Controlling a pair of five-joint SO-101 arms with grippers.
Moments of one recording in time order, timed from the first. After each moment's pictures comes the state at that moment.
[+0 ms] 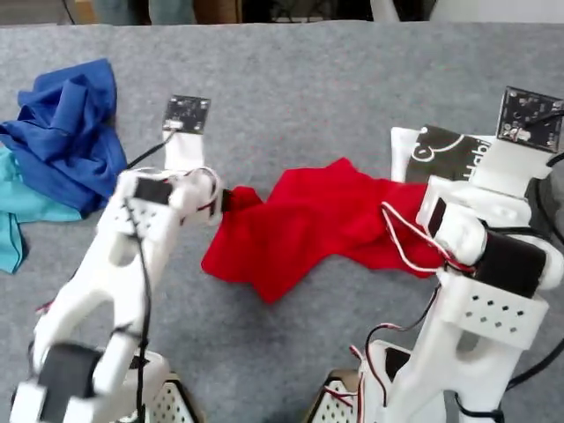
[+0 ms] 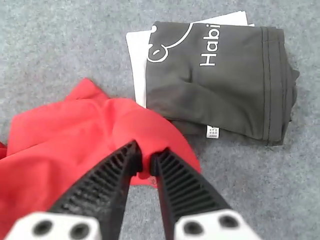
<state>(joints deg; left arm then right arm) 9.8 -16.0 34.9 51.6 5.5 20.0 -45.1 20.0 84.3 1.1</state>
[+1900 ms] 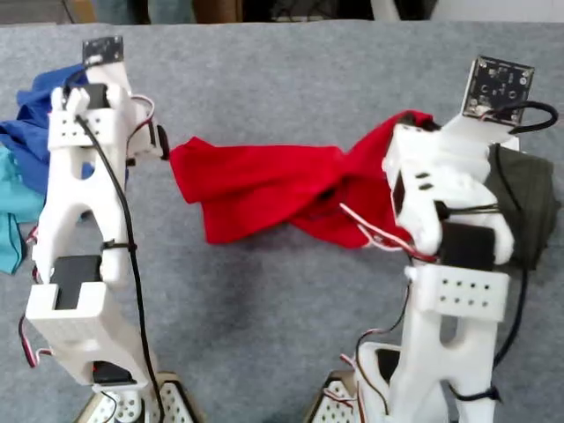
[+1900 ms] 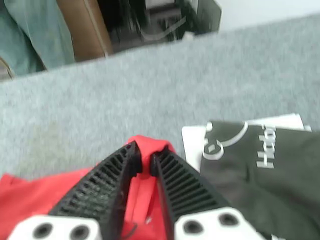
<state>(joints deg) -8.5 12.4 -20.2 89.4 5.1 7.8 -45.0 32.9 47.5 -5.9</state>
